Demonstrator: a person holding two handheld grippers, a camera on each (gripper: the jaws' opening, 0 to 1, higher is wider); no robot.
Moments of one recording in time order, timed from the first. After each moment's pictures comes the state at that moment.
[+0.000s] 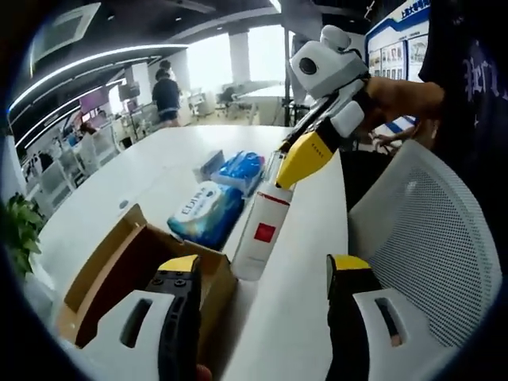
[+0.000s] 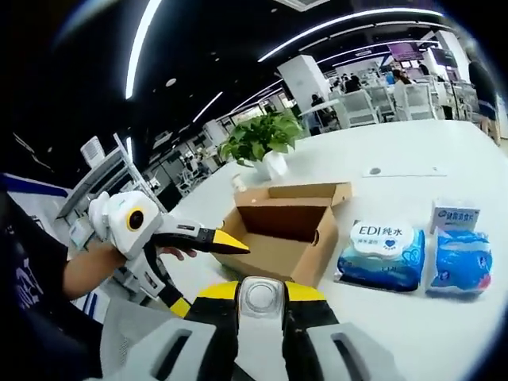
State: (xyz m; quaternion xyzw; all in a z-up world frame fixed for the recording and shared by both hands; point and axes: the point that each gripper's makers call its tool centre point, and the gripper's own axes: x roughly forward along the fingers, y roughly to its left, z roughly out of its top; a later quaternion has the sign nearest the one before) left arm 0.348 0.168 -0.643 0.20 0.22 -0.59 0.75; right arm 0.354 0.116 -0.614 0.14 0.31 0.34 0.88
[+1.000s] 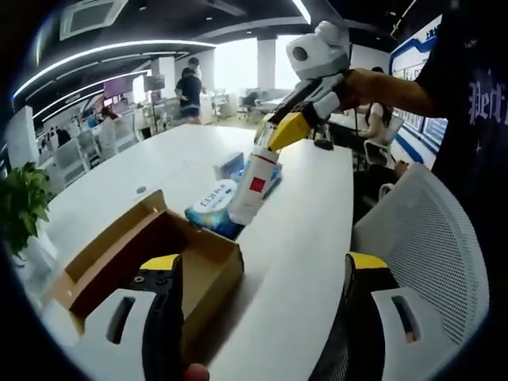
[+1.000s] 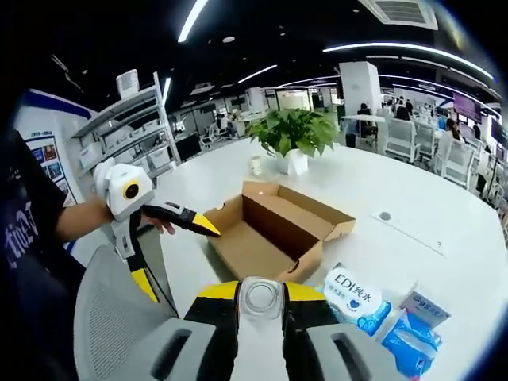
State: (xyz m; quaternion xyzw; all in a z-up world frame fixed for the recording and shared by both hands) left arm 0.352 0.198 -0.627 0.14 0.23 -0.54 0.80; right arm 0.392 0.097 -0.587 -0.04 0.31 0.42 0.85
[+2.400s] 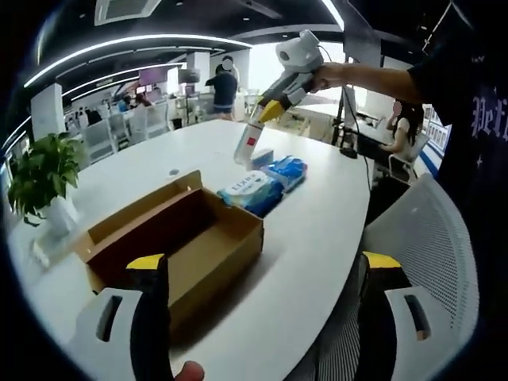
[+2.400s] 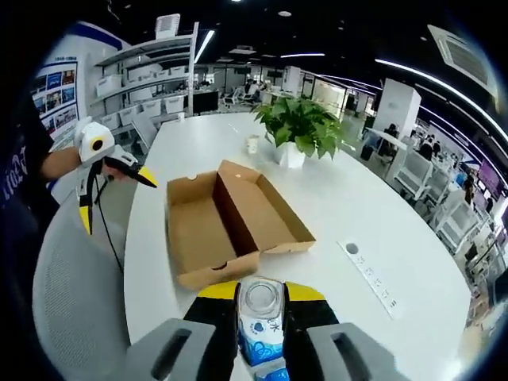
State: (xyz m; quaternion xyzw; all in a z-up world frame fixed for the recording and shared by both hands) left arm 0.348 0.251 -0.620 0.11 0.25 -0.47 0.84; right arm 0.490 0.049 -0.576 -0.23 0.30 0.44 0.81
